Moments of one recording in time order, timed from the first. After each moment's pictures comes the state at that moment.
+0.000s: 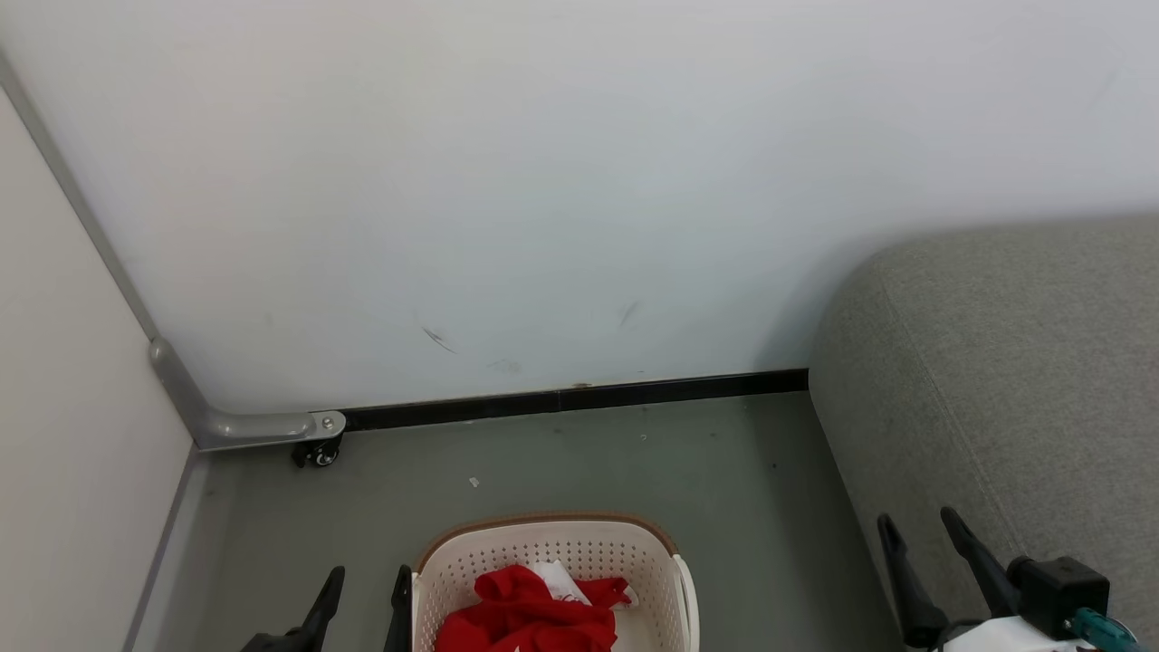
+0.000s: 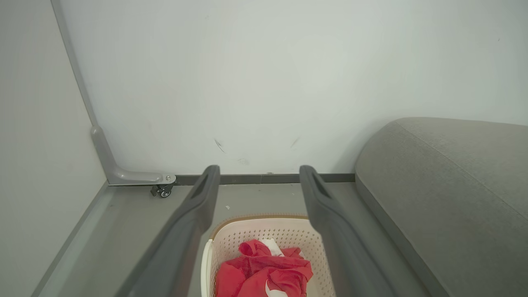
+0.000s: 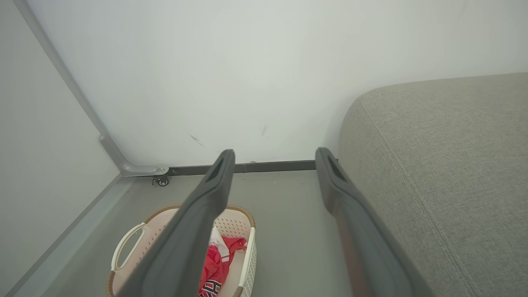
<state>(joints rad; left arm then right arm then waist) 0.07 0.04 -0.22 0.22 -0.37 0.08 -0.25 0.07 -0.04 -0.02 0.20 0.10 0.13 -0.25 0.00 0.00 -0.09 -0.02</state>
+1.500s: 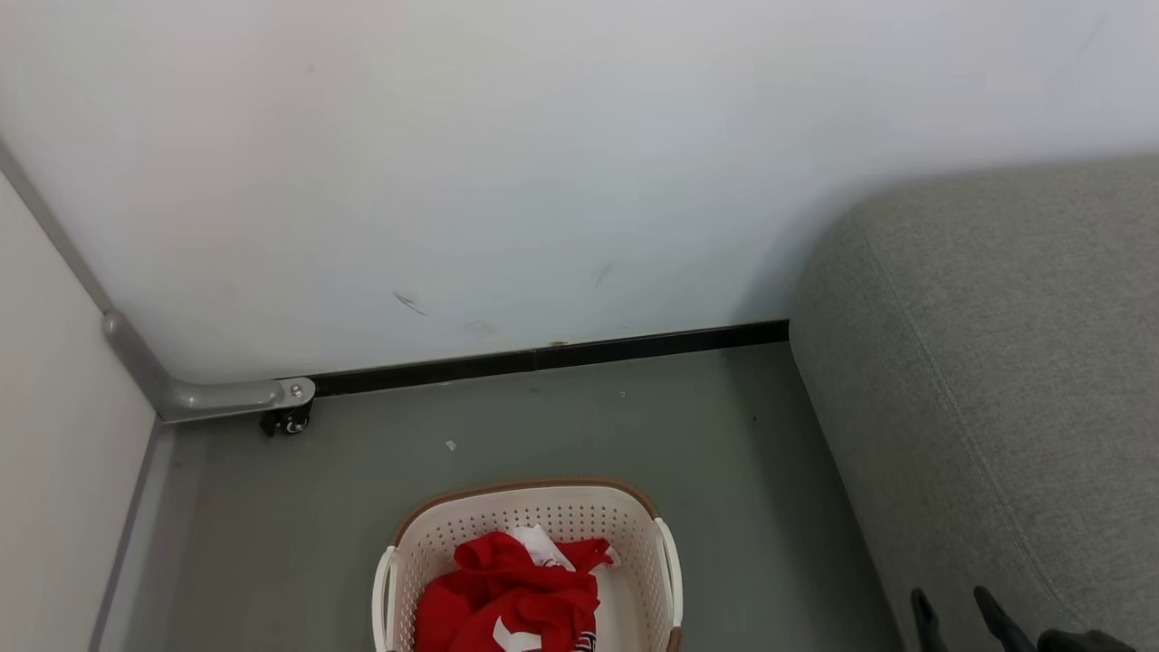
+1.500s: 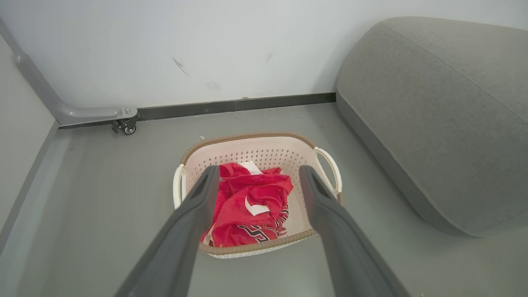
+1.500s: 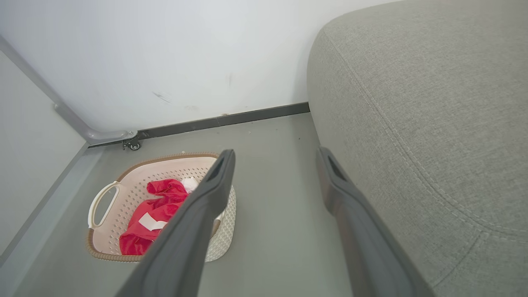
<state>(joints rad) 0.07 0.04 -0.33 0.40 -0.35 0.04 -0.25 0.18 -0.03 -0.09 0.23 0.10 0.13 -0.25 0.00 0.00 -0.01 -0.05</state>
